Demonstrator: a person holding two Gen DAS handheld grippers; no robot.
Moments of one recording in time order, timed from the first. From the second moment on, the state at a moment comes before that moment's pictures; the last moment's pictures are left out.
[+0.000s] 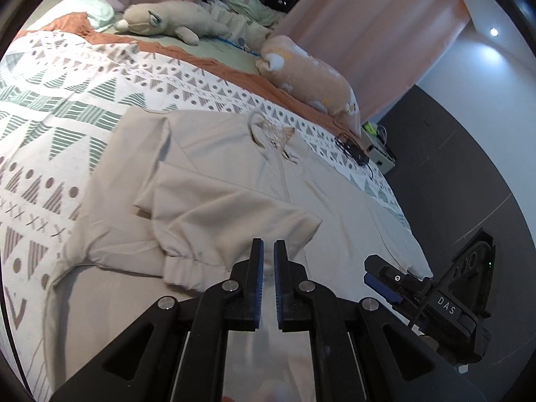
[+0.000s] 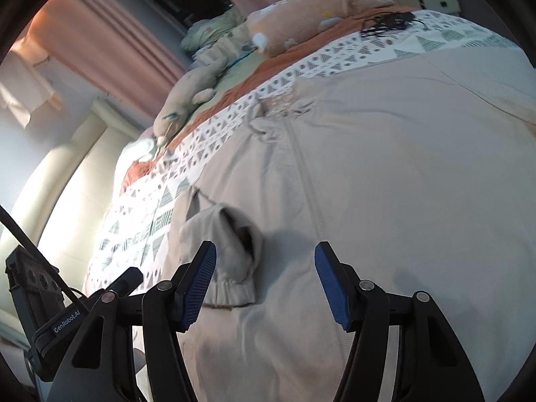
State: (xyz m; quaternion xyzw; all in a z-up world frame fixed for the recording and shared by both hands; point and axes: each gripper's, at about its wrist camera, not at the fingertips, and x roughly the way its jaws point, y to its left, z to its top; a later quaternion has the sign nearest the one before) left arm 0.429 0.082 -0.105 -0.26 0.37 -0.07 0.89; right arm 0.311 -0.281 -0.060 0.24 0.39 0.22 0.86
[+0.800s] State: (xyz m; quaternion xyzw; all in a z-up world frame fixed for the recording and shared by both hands) left arm 0.381 0.187 -0.126 -0.26 0.30 -0.02 0.92; right arm 0.316 -0.166 -0.066 0.08 0.41 0.25 0.87
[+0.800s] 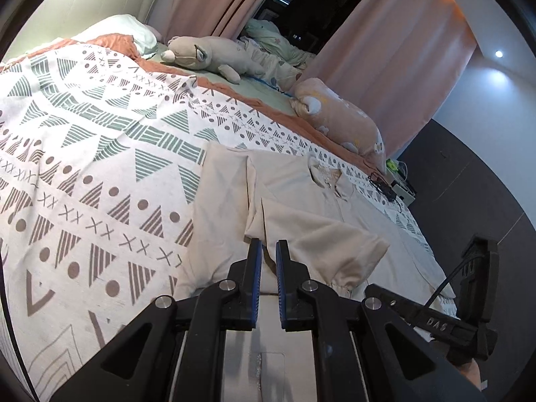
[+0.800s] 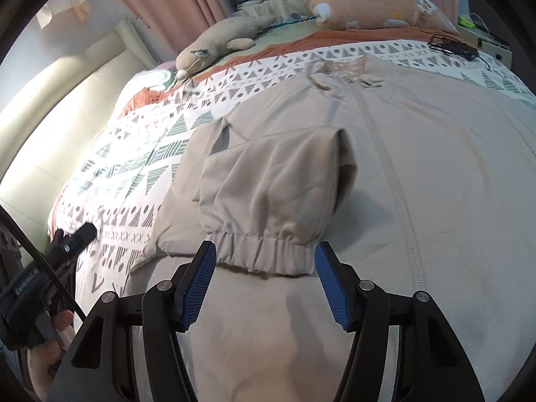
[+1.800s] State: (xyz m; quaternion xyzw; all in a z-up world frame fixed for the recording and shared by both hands) left arm 0.370 0.197 -0.132 -0.16 0.35 -0.02 0.92; right arm 0.348 -0.019 -0.124 -0.17 0.42 0.19 0.87
